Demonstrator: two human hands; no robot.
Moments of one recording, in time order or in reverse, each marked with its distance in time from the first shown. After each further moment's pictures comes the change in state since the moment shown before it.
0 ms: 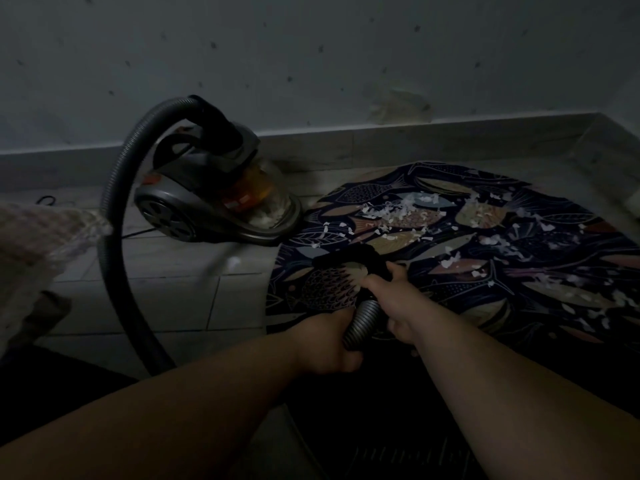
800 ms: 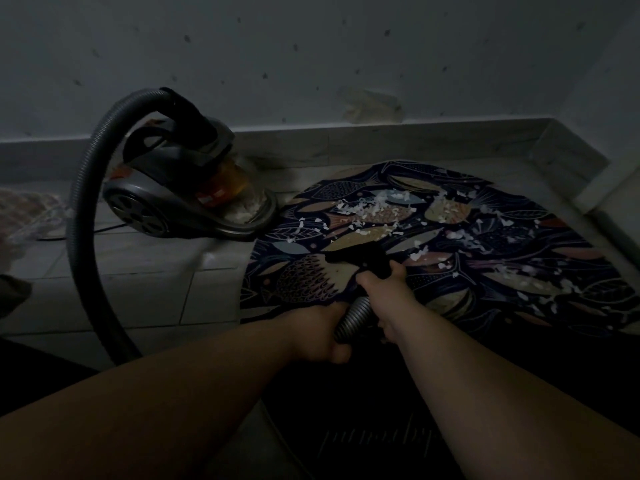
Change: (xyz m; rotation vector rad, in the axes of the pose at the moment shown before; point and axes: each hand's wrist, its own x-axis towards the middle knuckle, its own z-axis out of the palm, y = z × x) left_hand 0.008 0.024 0.011 0.076 -0.073 0.064; right_hand -0.028 0.011 -0.030 -0.005 0.197 -0.019
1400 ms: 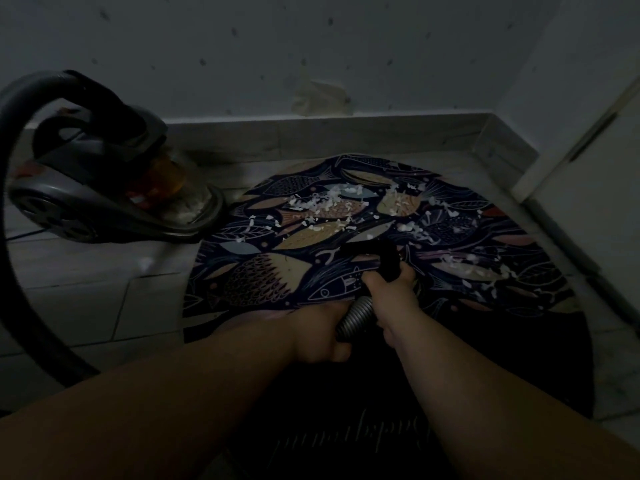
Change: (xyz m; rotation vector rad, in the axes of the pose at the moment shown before) left_hand 0.054 0.058 0.015 -0.042 0.033 0.237; right_hand 0.019 0.014 -0.075 0.130 0.222 0.035
